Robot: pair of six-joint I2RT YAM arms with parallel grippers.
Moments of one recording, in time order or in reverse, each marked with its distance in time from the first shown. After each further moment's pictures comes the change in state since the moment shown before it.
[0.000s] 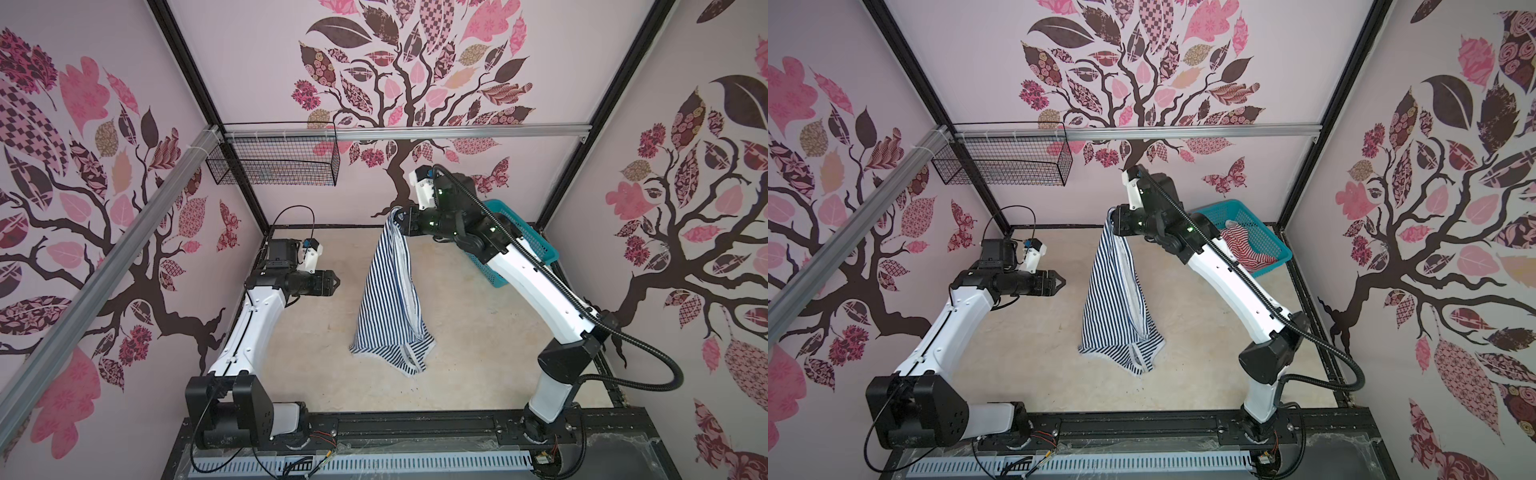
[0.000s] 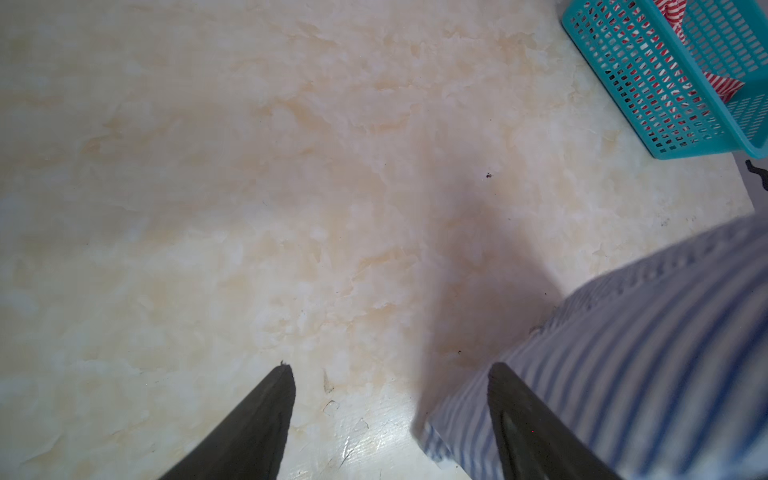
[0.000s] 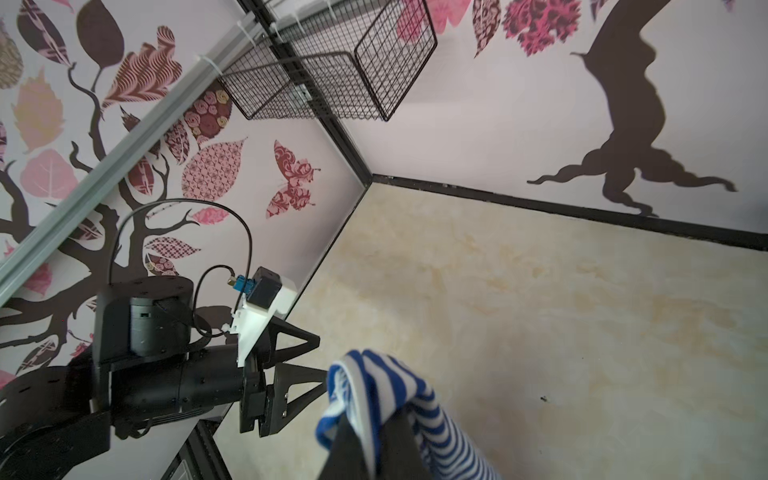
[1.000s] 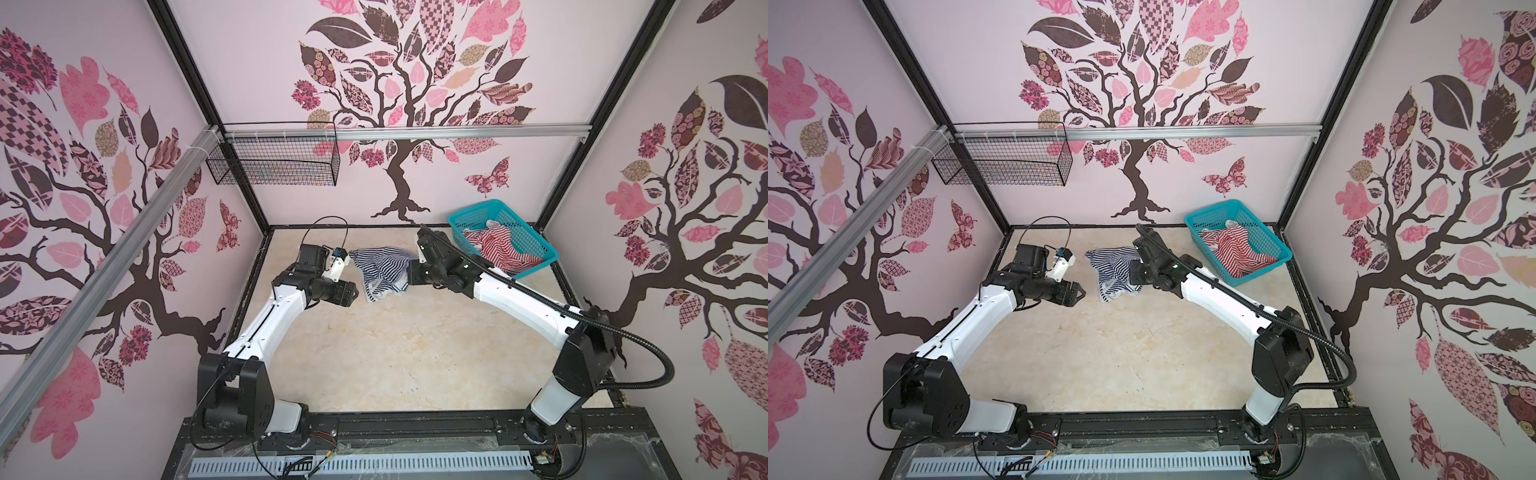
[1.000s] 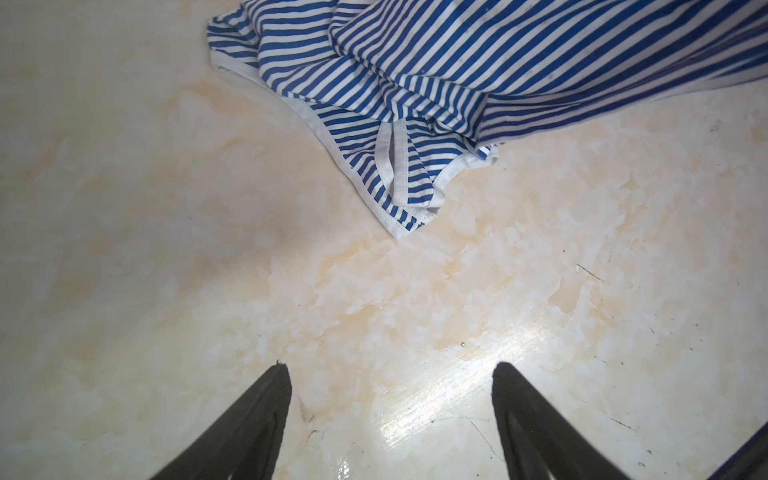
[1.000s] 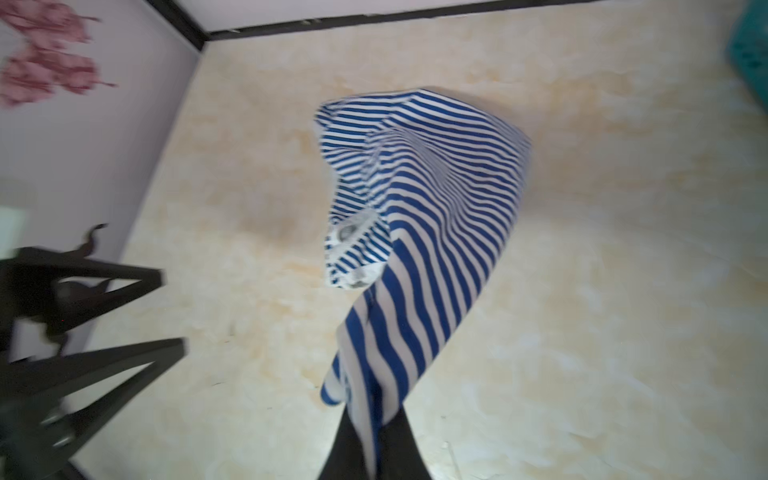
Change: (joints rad) left arm -0.180 0.077 -0.064 0.090 -0.102 0.080; right arm 0.030 -0.138 -0.636 0.177 0.119 0.085
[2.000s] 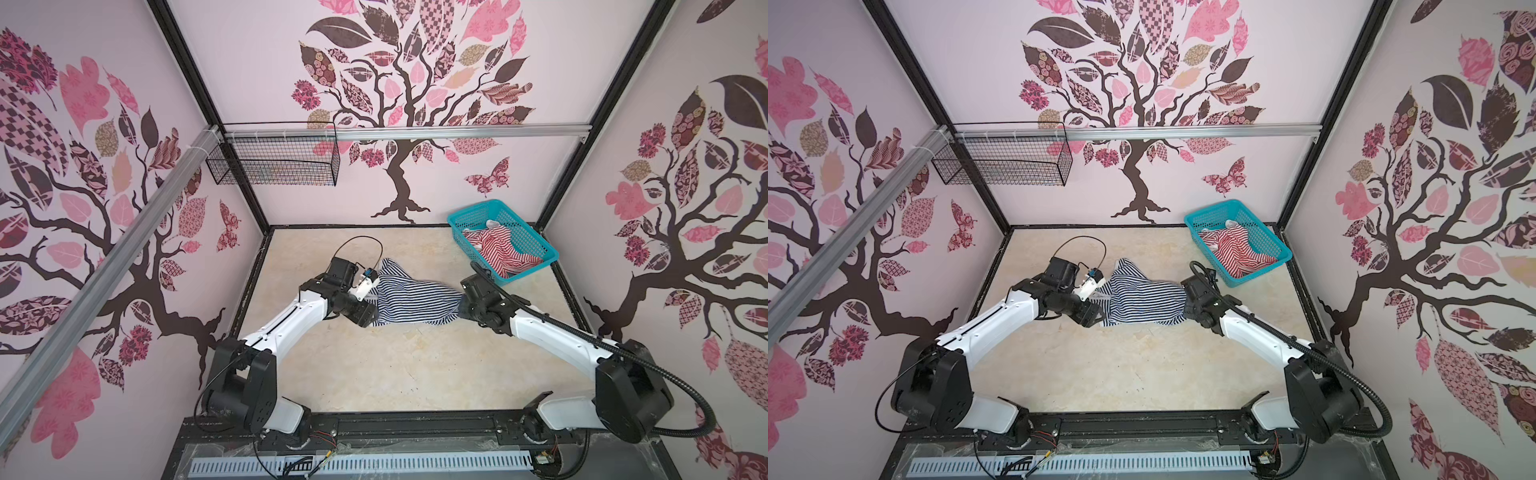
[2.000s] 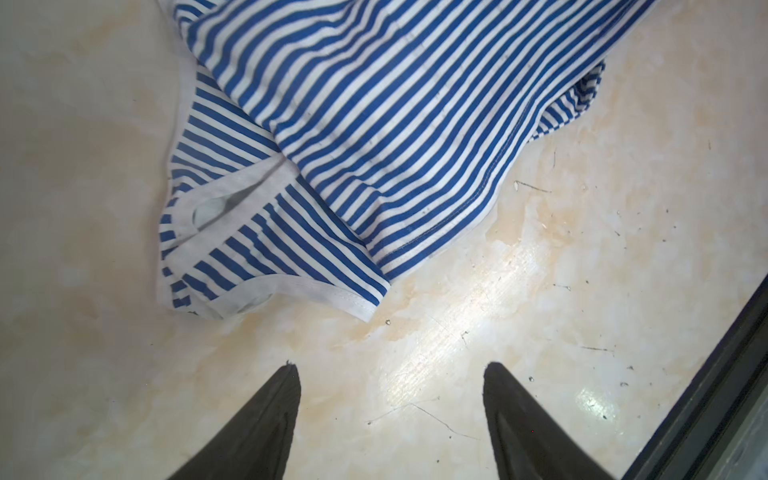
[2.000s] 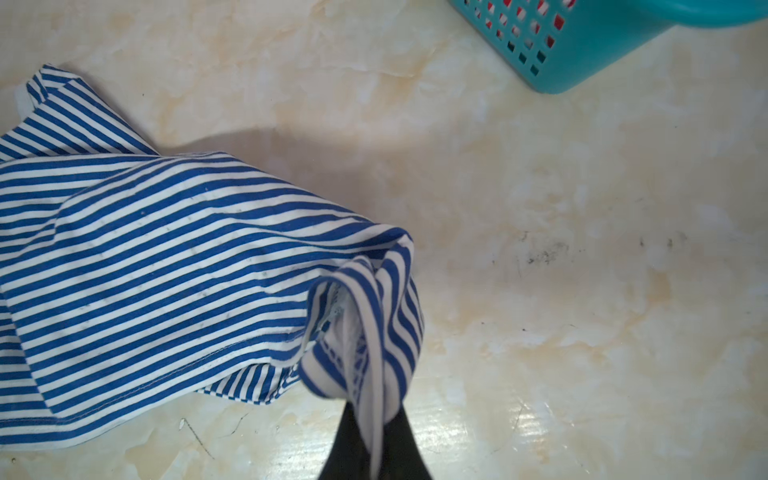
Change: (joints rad) left arm -0.203 0.066 -0.083 0.007 0.045 0.095; right arm -0.200 -0.308 -0.657 0.045 0.301 0.145
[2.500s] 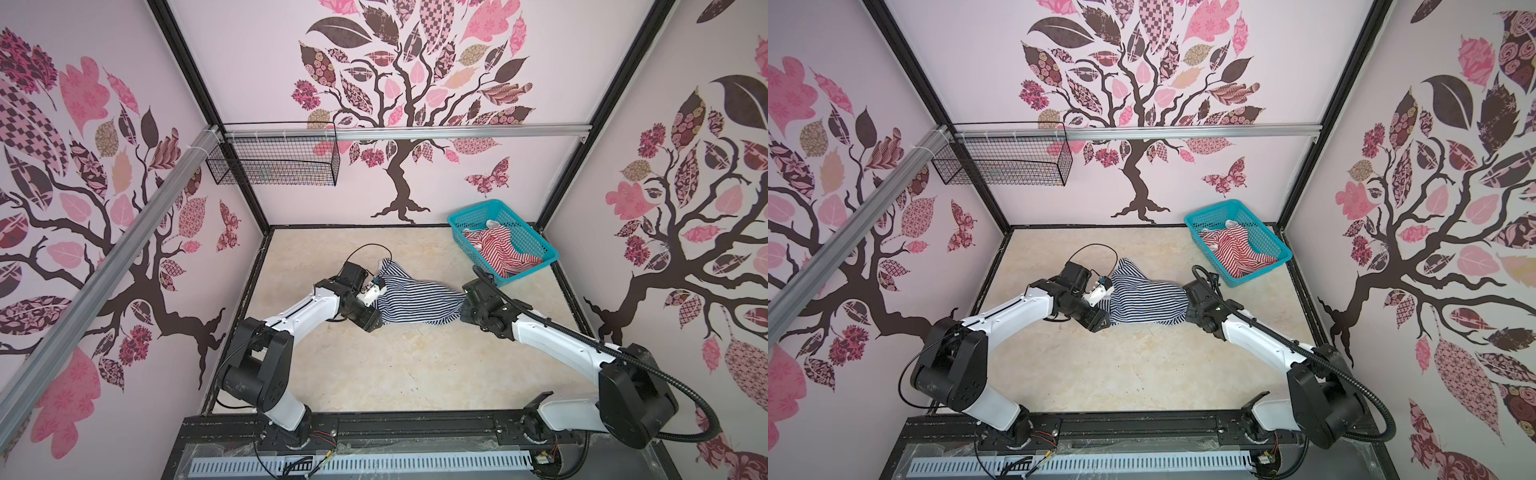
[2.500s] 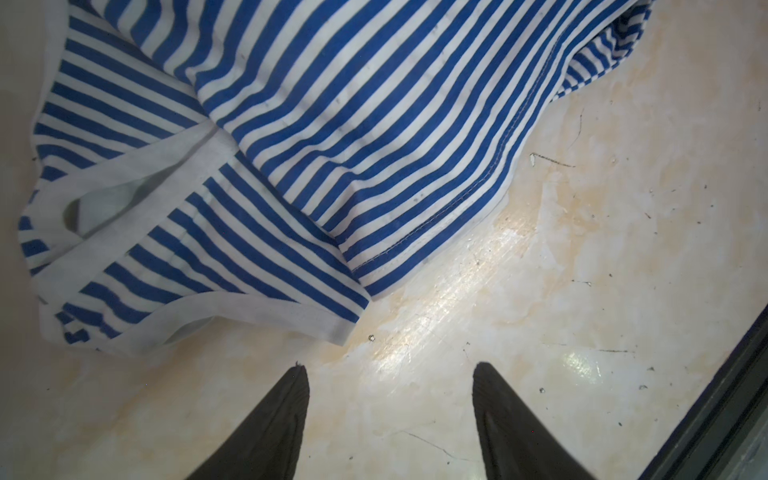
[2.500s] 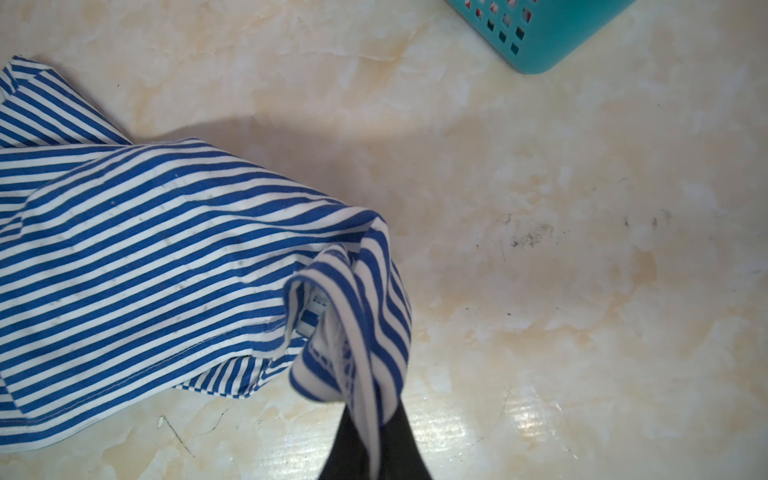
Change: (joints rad) left arm -0.057 0.118 0.000 0.036 -0.008 -0.006; right arm -0.001 -0.033 -0.050 0.004 0.013 0.021
